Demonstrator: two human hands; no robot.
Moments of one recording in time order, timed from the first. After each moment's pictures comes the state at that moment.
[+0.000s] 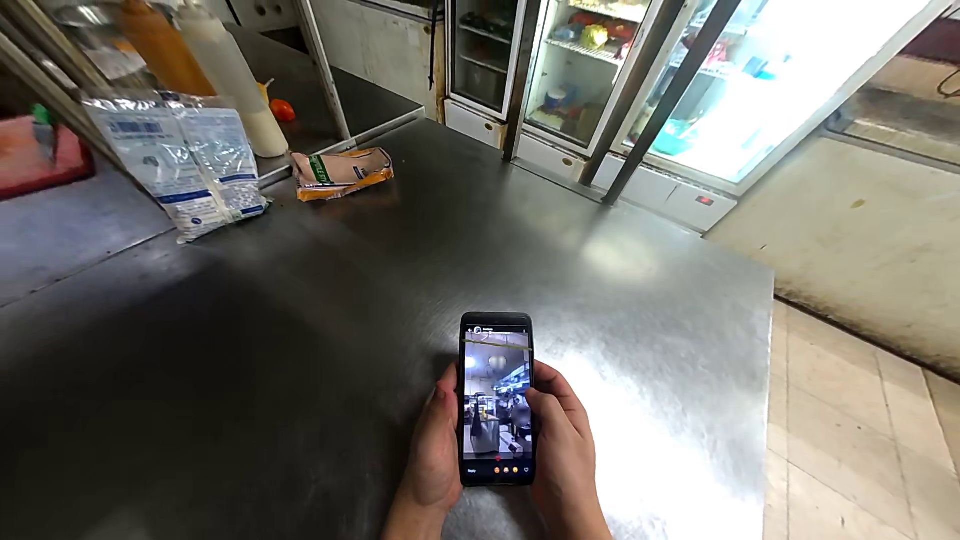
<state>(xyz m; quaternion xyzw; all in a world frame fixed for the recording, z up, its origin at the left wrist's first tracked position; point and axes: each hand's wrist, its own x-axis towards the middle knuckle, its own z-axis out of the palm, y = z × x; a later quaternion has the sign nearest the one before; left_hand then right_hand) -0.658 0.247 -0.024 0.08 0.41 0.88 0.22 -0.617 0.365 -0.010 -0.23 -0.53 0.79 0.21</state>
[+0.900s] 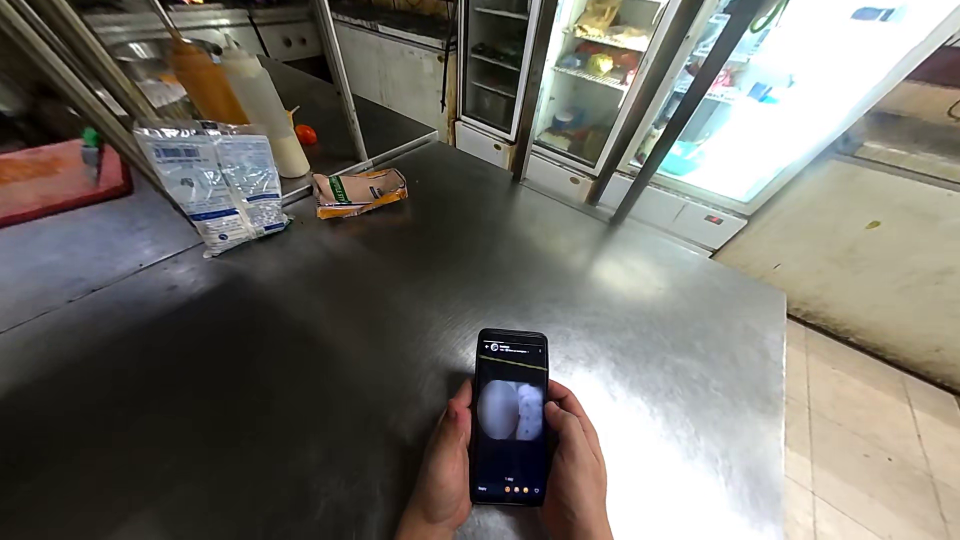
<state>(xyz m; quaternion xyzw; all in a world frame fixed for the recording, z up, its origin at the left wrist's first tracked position) -0.660 0.247 -0.028 0.12 0.38 0.89 0.22 -0.616 0.365 -0.012 -0.21 -0.52 0.80 0.22</state>
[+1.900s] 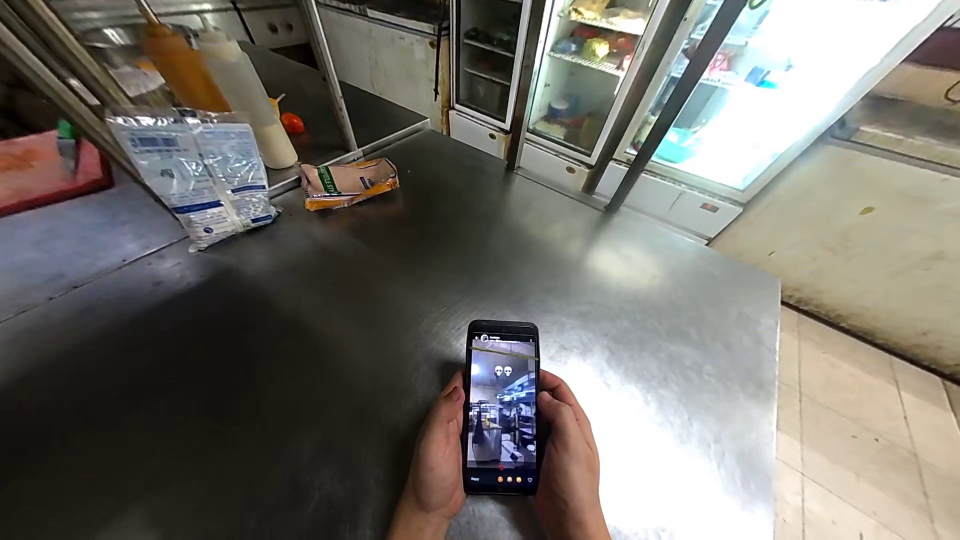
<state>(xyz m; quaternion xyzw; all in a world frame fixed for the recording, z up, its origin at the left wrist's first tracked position) -0.656 0.250 -0.017 0.04 0.41 0.88 0.23 -0.615 0.365 -0.013 -0.21 -0.51 0.81 0.22</state>
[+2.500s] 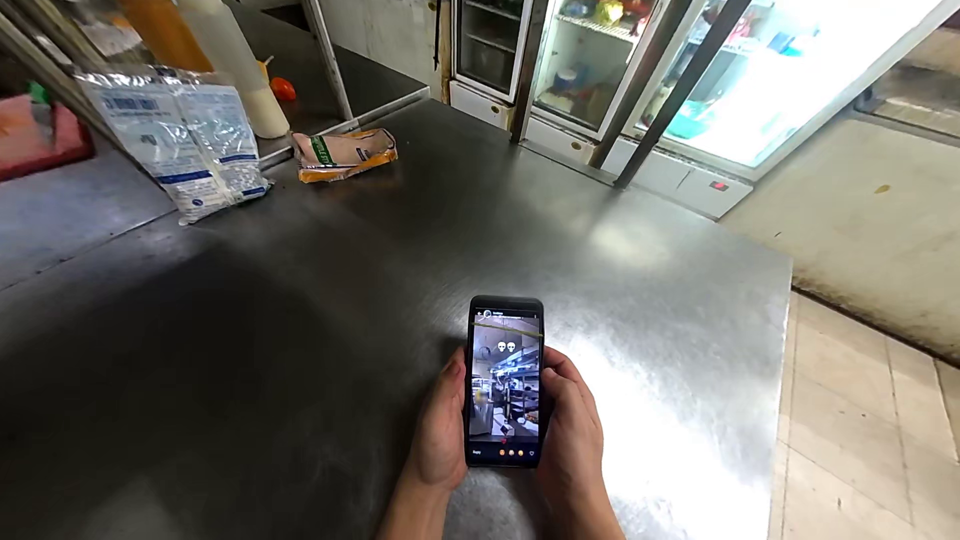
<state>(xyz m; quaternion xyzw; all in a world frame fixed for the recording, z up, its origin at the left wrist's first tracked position) -0.655 0.248 -0.018 0.04 0.44 0.86 0.24 -0.613 0.363 -0.011 -0.23 -0.52 0.80 0.20</state>
